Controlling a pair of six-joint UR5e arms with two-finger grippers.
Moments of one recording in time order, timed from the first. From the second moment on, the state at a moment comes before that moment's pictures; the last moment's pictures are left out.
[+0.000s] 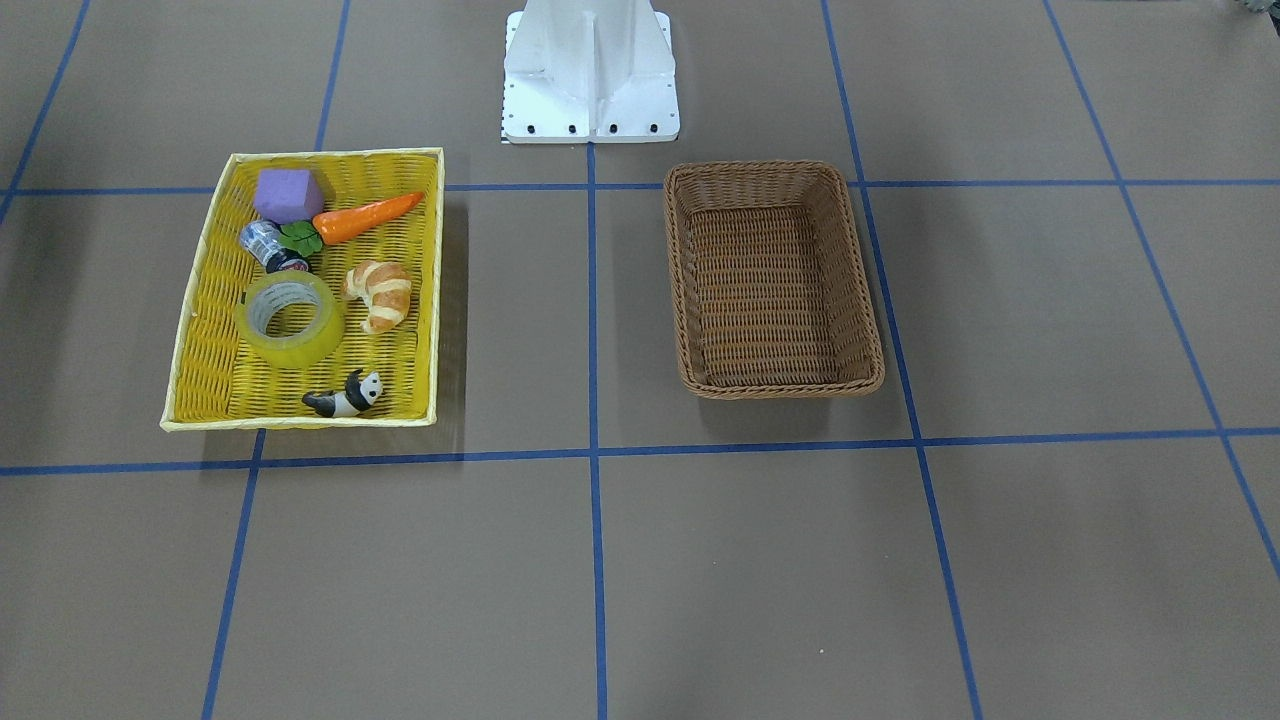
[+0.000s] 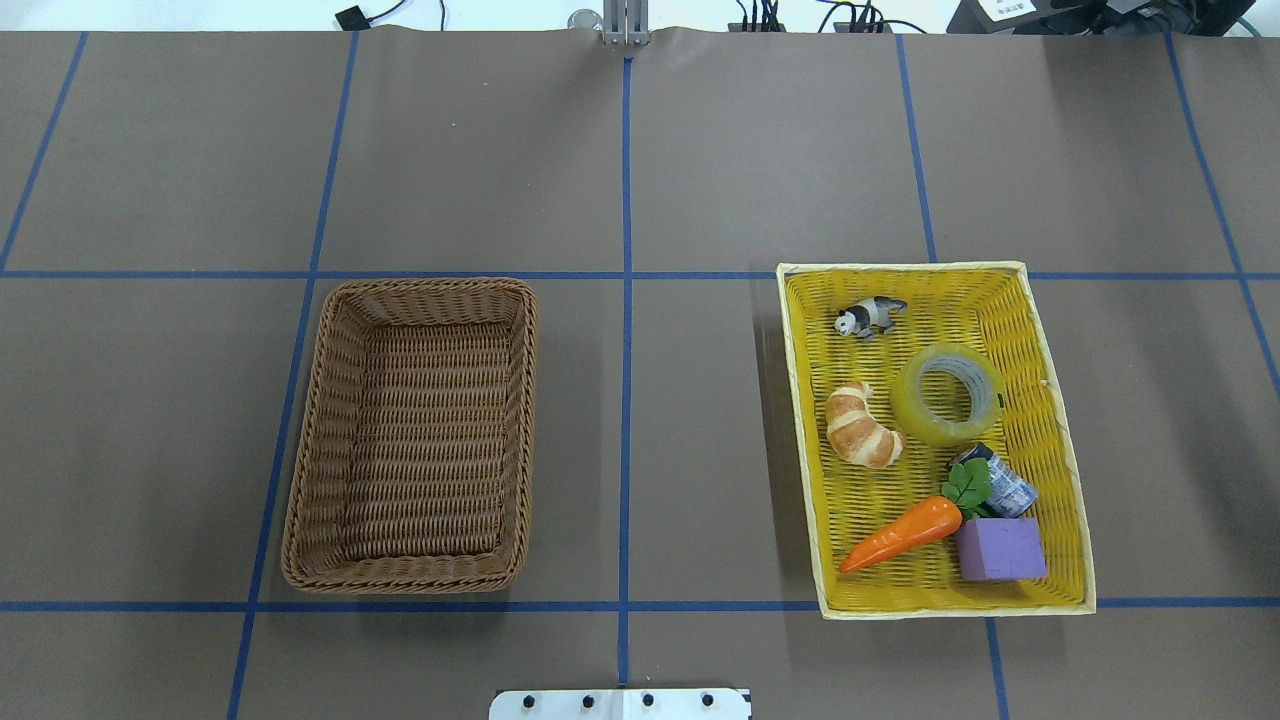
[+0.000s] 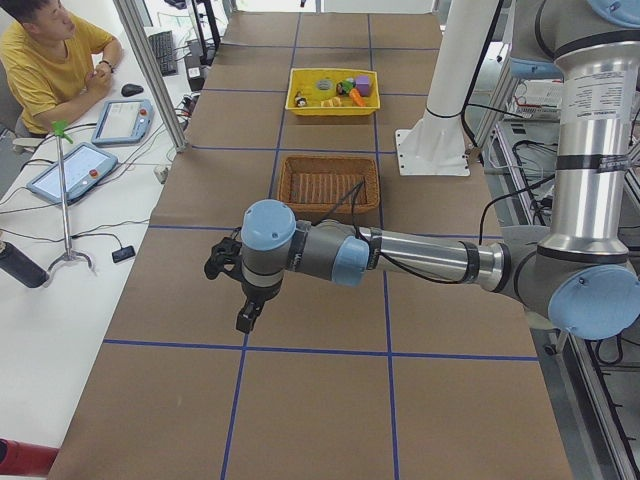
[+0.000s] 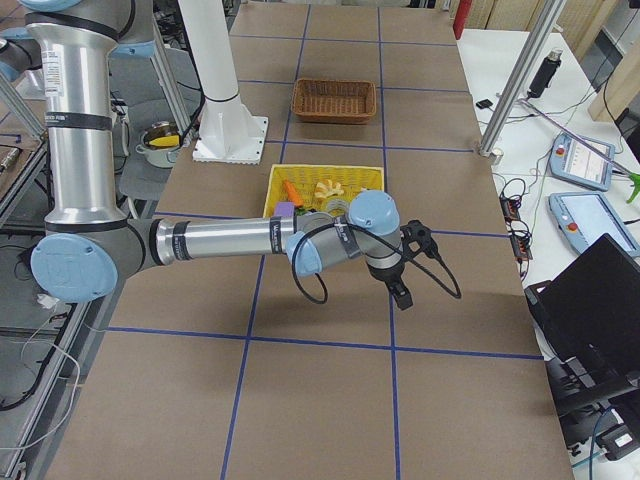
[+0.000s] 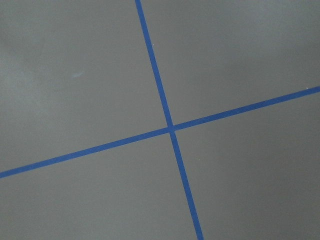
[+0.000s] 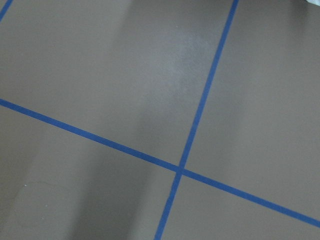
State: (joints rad) left arm -1.61 -1.57 -1.71 -1.74 -2.35 0.17; right arm 1.48 -1.54 1.69 -1.23 2.34 -0.12
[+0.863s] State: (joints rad) left arm -1.61 -1.56 -1.65 -1.92 -2.35 0.17; right arm 0.98 -1.46 1.88 -1.23 2.17 0.34
